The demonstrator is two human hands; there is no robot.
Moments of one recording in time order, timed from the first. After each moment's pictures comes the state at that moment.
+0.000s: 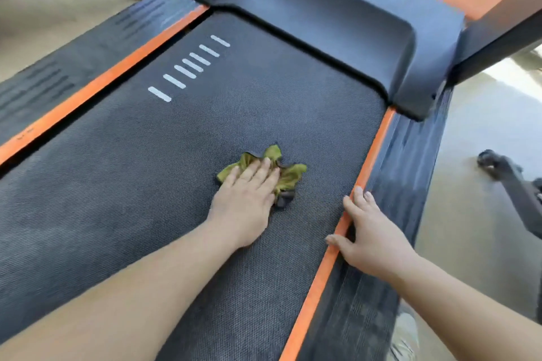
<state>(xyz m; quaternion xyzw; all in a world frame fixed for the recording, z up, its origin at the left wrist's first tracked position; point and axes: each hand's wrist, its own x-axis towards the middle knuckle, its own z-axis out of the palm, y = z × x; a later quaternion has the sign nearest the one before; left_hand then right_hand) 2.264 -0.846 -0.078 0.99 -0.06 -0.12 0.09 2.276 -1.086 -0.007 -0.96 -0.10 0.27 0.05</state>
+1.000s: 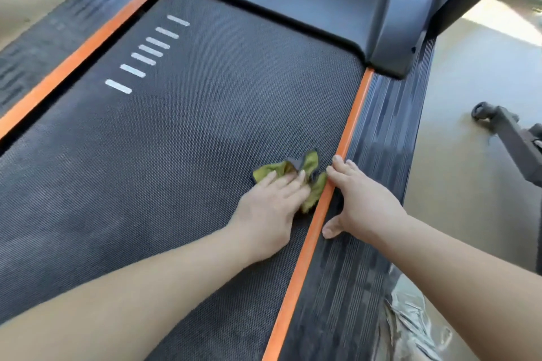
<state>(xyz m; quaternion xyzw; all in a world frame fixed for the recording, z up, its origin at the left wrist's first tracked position) 2.248 -0.916 -0.089 0.96 -0.24 -0.06 0.16 2.289 -1.099 -0.003 -0.95 -0.06 0.31 0.06</state>
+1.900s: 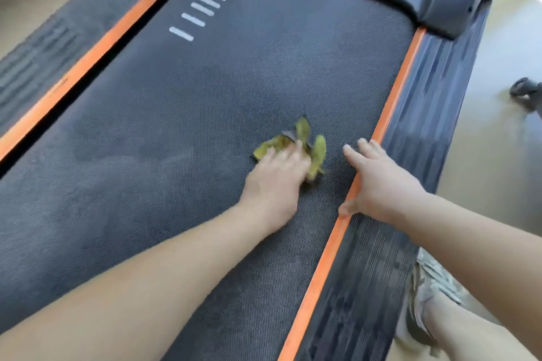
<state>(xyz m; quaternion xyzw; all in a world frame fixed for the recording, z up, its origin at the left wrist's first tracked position) 2.164 -0.854 -0.094 0.98 -0.15 -0.05 0.15 2.209 -1.046 -0.001 -0.94 -0.10 0.31 0.03</state>
